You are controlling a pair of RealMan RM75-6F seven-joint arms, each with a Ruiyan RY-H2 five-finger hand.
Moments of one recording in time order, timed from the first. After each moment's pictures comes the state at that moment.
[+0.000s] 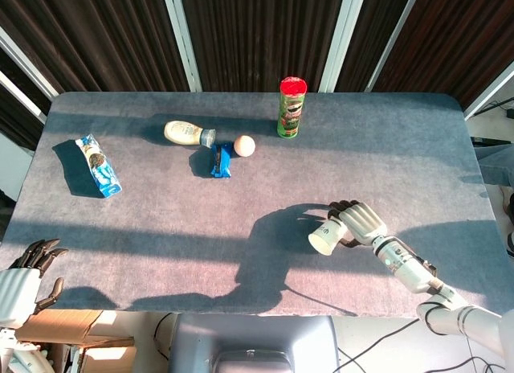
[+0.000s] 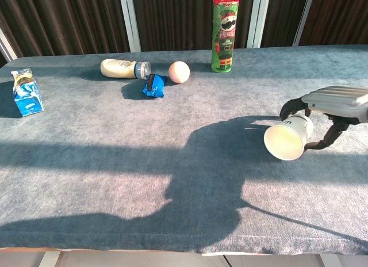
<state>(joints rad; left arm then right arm) -0.08 -1.04 0.01 -1.70 1.53 1.45 0.04 0.66 -1.49 0.01 -1.05 -1.55 0.86 0.14</state>
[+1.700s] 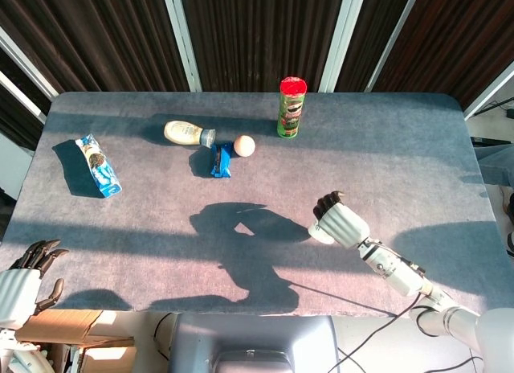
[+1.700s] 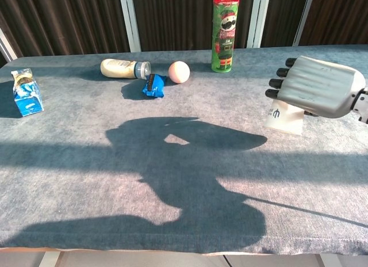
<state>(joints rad) -0.08 -1.04 0.01 -1.70 1.54 1.45 0.05 0.66 -1.60 -0.01 -0.92 -1.77 1.22 -0.78</state>
